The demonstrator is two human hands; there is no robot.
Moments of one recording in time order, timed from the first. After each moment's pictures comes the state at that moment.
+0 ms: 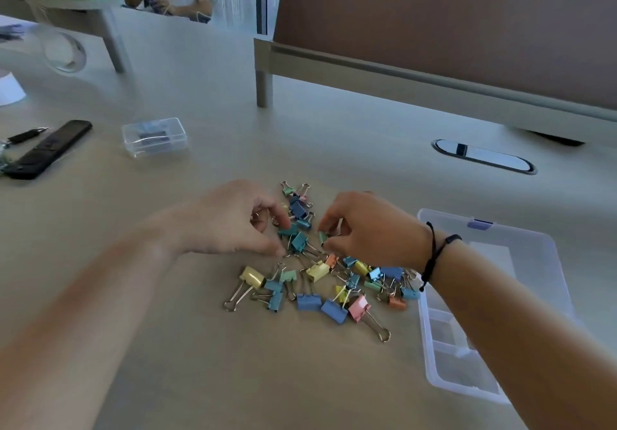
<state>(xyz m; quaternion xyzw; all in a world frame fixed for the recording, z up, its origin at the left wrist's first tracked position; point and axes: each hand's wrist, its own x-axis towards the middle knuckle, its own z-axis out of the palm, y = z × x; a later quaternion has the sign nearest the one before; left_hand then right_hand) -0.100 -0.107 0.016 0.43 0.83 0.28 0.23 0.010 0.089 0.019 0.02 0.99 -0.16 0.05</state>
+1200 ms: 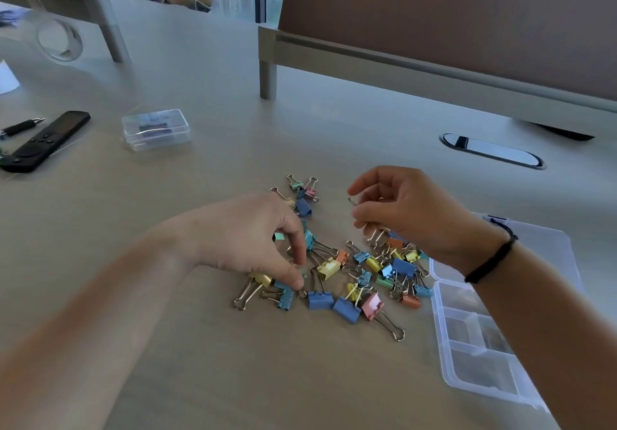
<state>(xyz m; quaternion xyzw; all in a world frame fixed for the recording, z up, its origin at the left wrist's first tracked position) -0.073 -0.104 0.036 0.48 0.81 0.20 0.27 0.026 0.104 0.028 0.12 0.85 -0.51 -0.04</state>
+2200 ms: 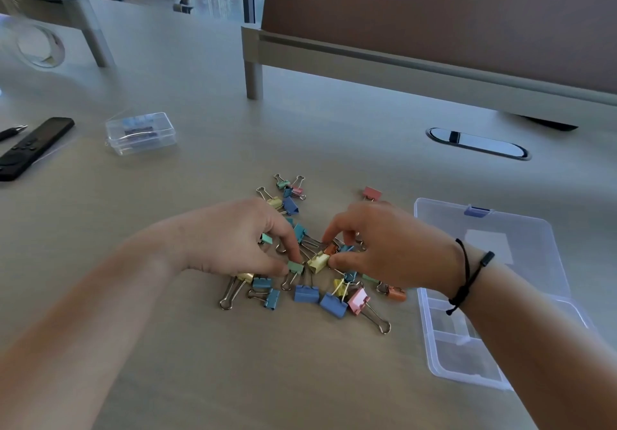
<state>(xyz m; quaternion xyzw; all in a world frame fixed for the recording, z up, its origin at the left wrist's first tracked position) -0.082 -0.103 0.016 0.49 0.82 0.19 0.25 0.042 0.086 0.022 0.02 0.99 -0.15 0.08</state>
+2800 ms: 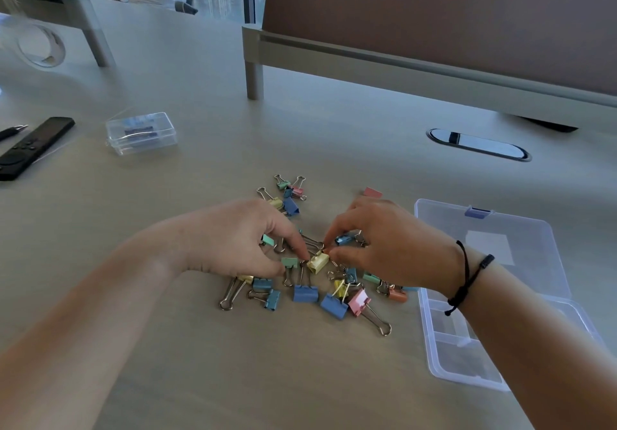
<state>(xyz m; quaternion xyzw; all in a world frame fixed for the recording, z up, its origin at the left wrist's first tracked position) -0.080 -0.100 0.020 0.50 0.80 0.19 0.26 0.041 0.089 0.017 0.04 0.98 -0.18 0.05</state>
